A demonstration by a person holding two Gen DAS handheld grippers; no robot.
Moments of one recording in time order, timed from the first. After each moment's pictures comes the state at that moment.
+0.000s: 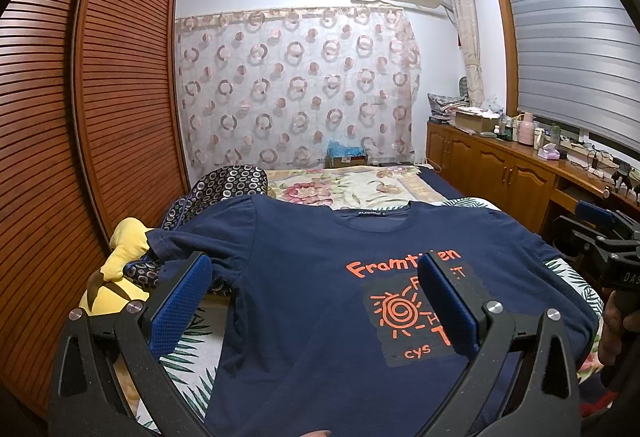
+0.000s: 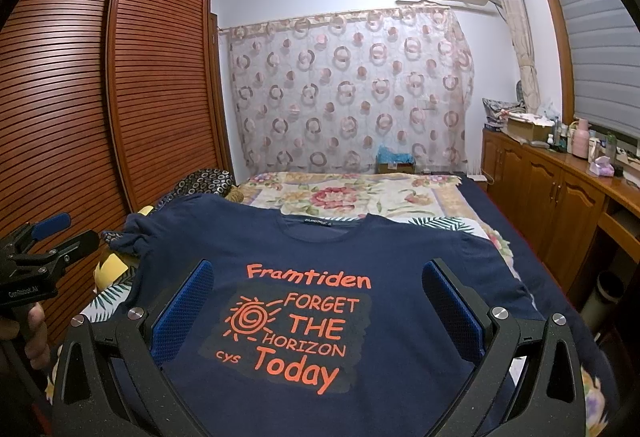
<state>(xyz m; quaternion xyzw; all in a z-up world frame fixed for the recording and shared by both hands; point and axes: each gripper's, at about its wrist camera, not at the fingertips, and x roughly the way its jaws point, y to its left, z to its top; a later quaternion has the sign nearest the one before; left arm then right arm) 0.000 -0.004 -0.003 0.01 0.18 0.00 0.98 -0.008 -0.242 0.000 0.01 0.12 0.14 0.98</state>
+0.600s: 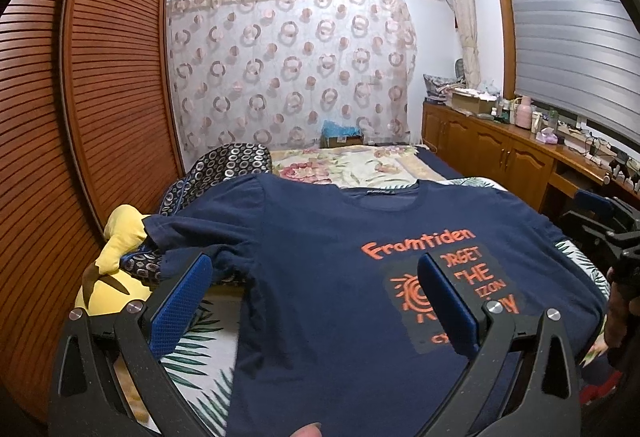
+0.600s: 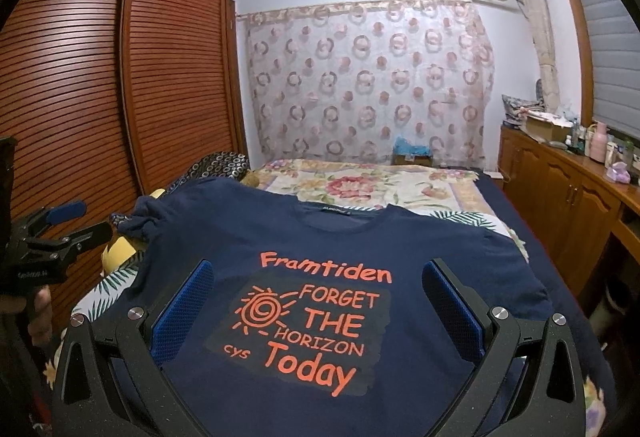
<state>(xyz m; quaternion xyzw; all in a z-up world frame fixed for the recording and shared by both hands) 0.018 0.022 -0.005 0.01 0.22 -0.02 0.97 0.012 -0.233 -0.002 -0.01 0.14 0.17 0.98</state>
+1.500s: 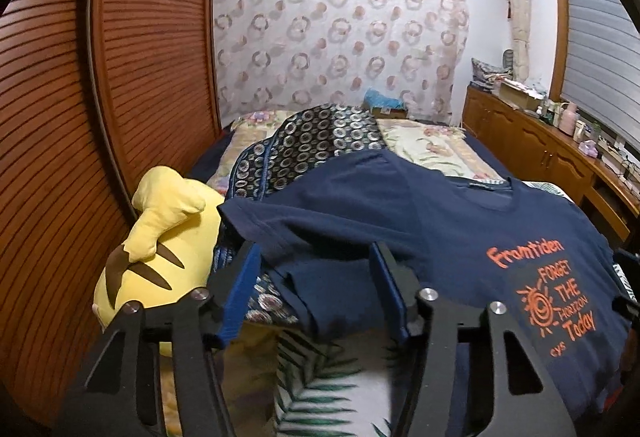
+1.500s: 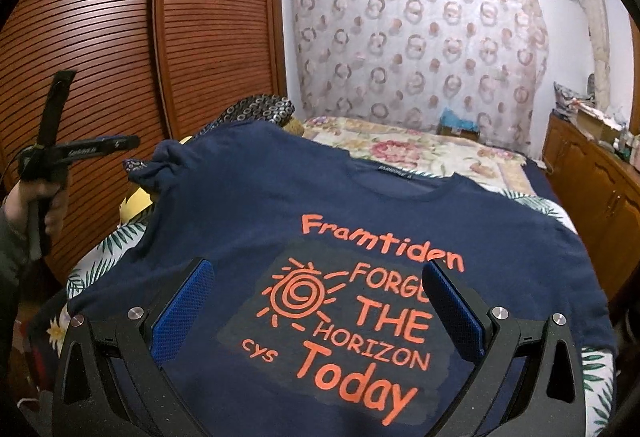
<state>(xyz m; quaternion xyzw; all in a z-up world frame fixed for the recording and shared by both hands) 0.111 0.167 -0.040 -0.03 0.29 0.03 0.96 0.073 -0.214 -0.016 -0.06 0.21 0.24 0.95</state>
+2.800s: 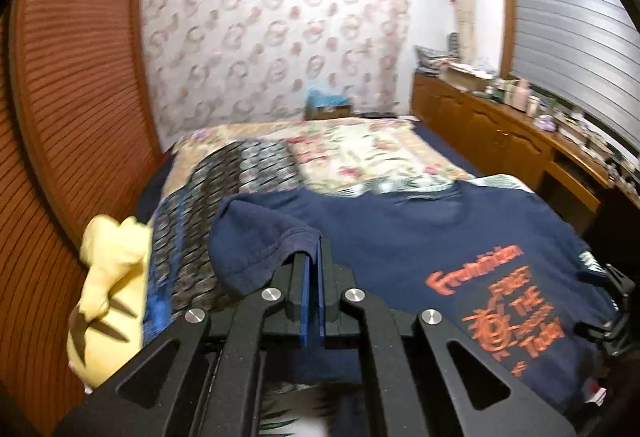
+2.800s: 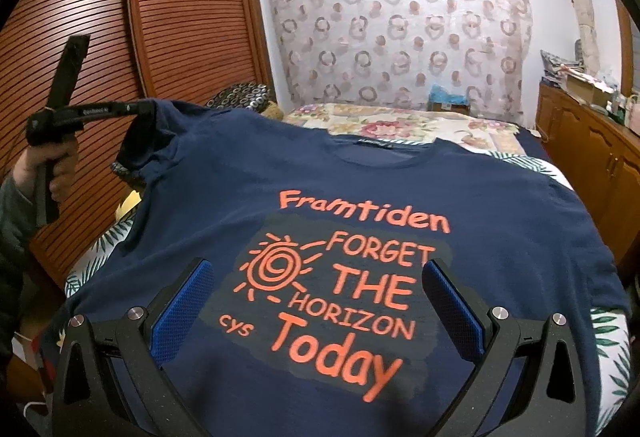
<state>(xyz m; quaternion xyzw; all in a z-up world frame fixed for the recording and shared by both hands) 0.149 0.097 0.001 0.01 0.29 -0.09 0.95 0.070 -0.235 -0.022 -0.02 0.23 0.22 0.95</state>
